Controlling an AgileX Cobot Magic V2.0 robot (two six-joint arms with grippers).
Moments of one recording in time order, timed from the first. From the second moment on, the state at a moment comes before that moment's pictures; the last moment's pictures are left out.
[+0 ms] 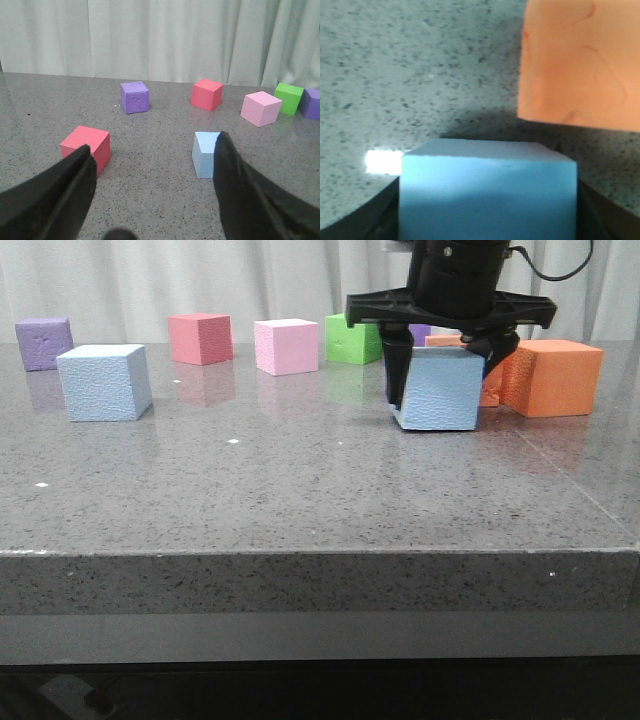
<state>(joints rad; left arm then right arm) -0.03 0.38 -0.67 0.02 0.51 -0.08 0.41 1.96 -1.72 -0.08 0.97 0.43</state>
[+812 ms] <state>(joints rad) -0.03 0.38 -0.67 0.02 0.51 -0.08 0.60 1.99 -1.86 -0.20 1.06 0.70</state>
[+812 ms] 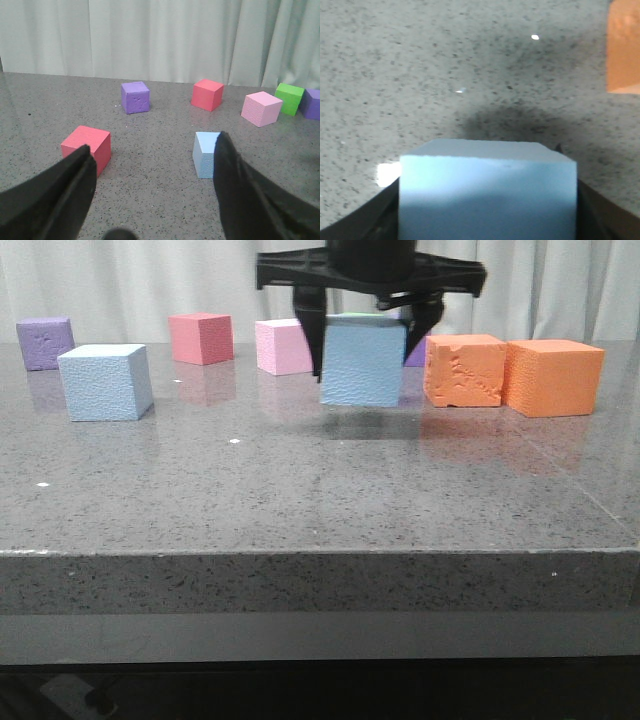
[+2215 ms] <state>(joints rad) -0.03 0.38 -0.67 0.02 0.51 -0.08 0.68 2.20 -2.24 -0.23 1.24 0.64</state>
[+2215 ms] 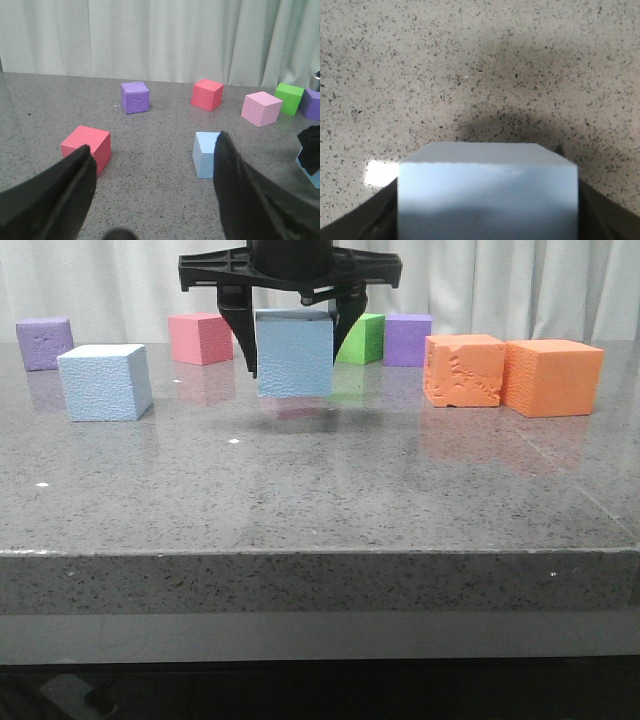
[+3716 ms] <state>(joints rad) -0.03 0.38 -0.67 0.02 0.51 -0.08 0.54 1.89 -2.11 0.11 1.25 0.03</state>
